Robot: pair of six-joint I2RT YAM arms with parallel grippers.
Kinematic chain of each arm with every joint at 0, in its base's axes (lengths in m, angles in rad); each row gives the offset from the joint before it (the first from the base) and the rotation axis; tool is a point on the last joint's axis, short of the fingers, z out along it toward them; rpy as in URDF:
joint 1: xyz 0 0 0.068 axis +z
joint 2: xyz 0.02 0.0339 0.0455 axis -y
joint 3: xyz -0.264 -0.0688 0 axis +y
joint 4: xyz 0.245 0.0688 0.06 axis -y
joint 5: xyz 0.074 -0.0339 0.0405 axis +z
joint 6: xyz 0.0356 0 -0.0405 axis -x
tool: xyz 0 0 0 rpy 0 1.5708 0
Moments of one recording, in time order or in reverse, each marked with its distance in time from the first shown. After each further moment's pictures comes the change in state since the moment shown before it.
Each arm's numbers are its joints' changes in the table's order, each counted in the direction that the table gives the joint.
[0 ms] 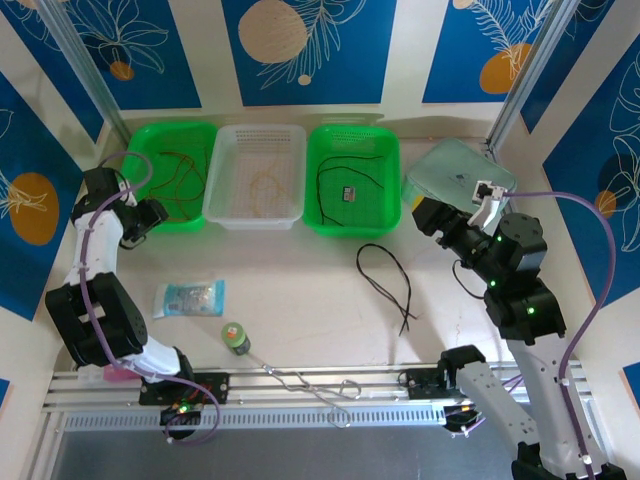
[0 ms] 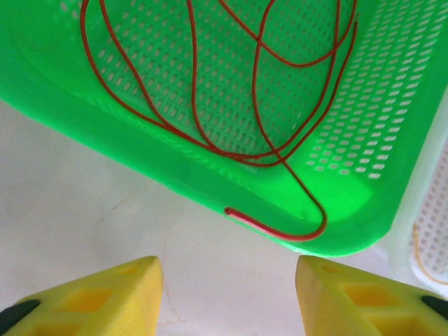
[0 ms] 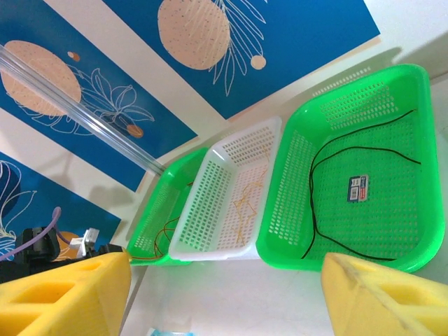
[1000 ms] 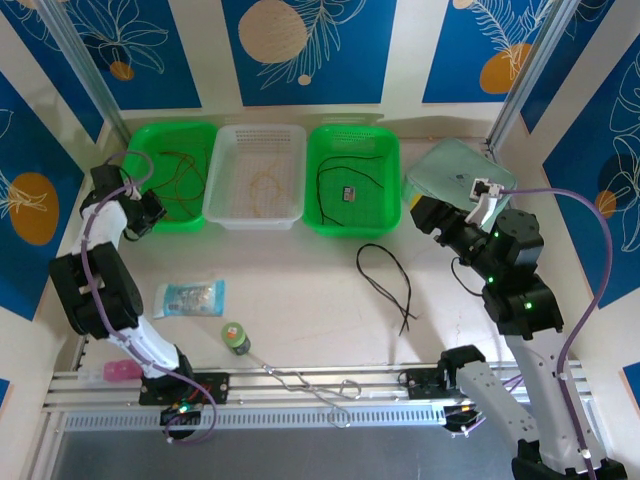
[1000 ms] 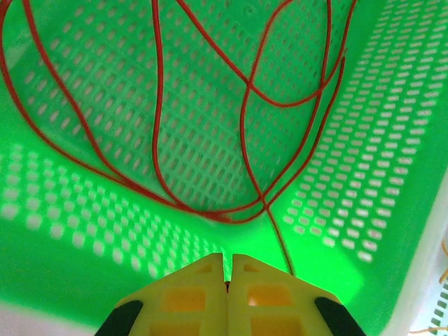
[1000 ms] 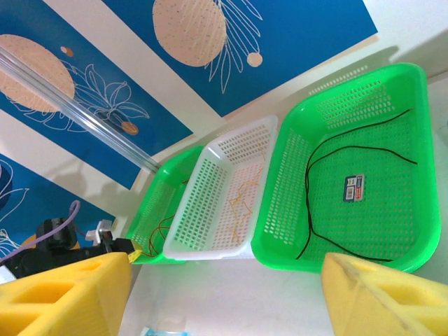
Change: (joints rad) left arm 0.005 -0.214 -0.063 0.155 -0.098 0.100; right arm 0.000 -0.022 0.000 0.006 -0.001 0.015
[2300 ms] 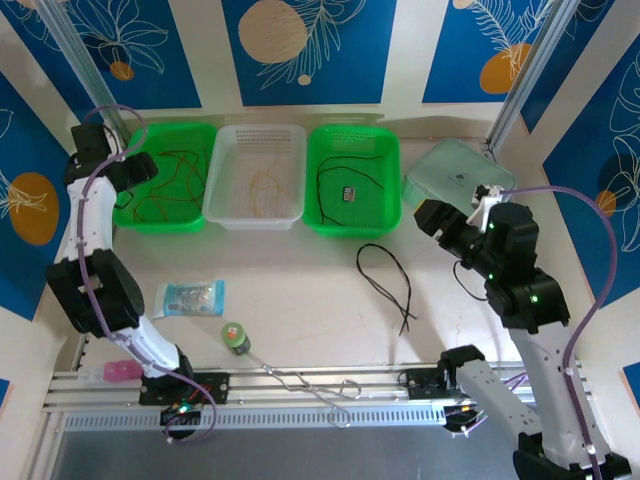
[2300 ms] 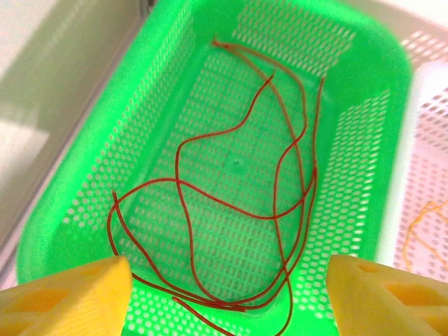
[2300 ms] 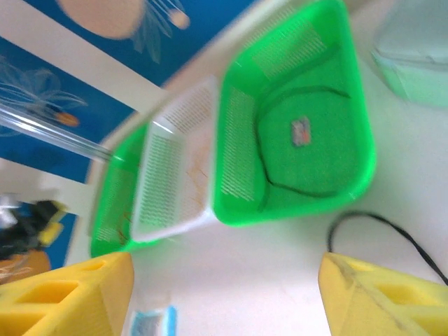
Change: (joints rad) left arm -0.056 0.052 -0.318 -0.120 0.217 -0.219; right arm 0.019 -0.081 -0.098 -0.292 -0.100 -0.095
